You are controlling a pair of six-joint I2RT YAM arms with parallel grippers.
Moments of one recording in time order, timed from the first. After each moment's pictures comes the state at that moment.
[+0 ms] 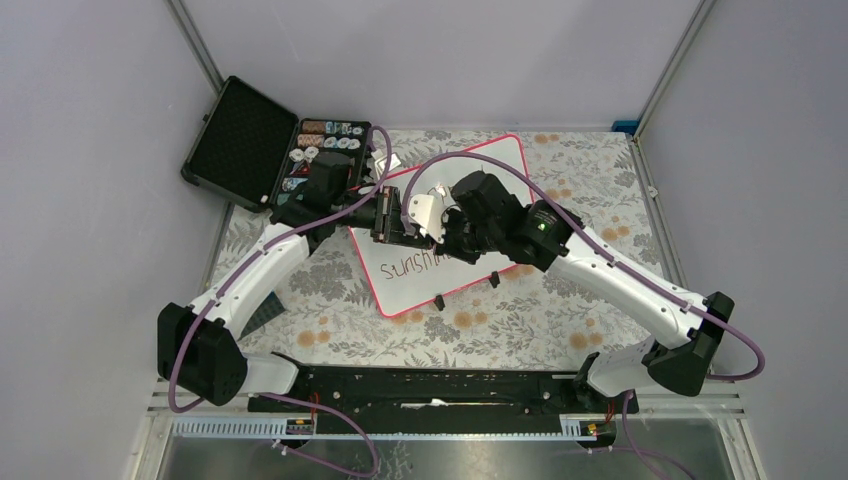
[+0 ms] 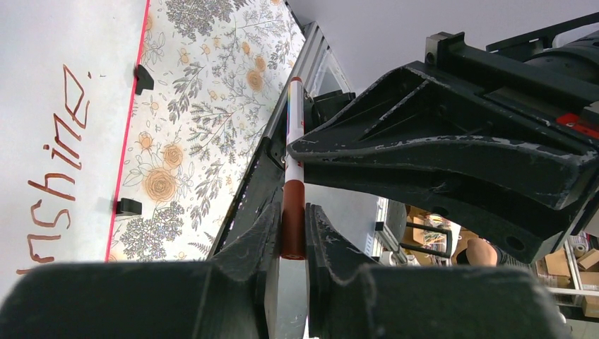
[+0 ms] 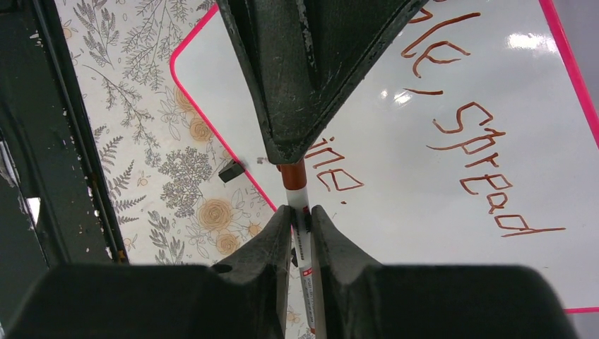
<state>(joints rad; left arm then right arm) -0.41 1.33 1.12 -0.34 1.07 -0.52 0.94 1.41 1.51 -0.86 -0.10 -0.50</state>
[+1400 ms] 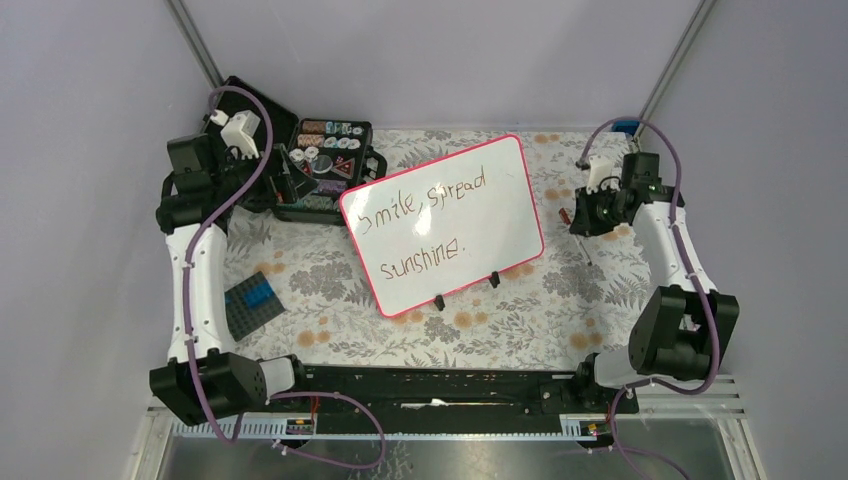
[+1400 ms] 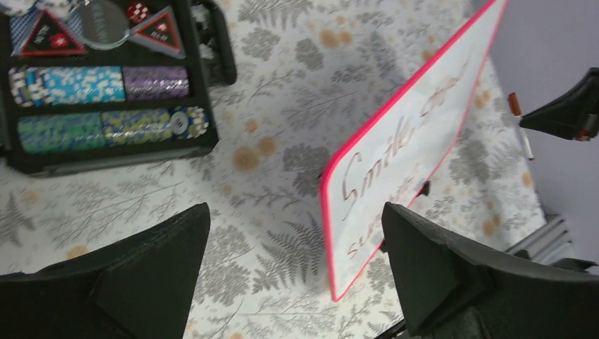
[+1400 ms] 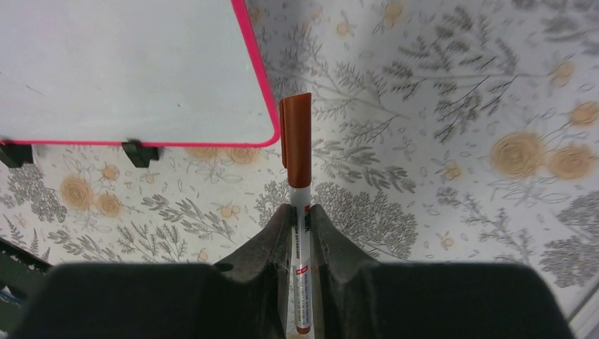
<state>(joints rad) 0.25 1.23 1.39 -0.74 0.77 -0.10 -0.15 1.44 1.23 -0.83 -0.46 -0.40</state>
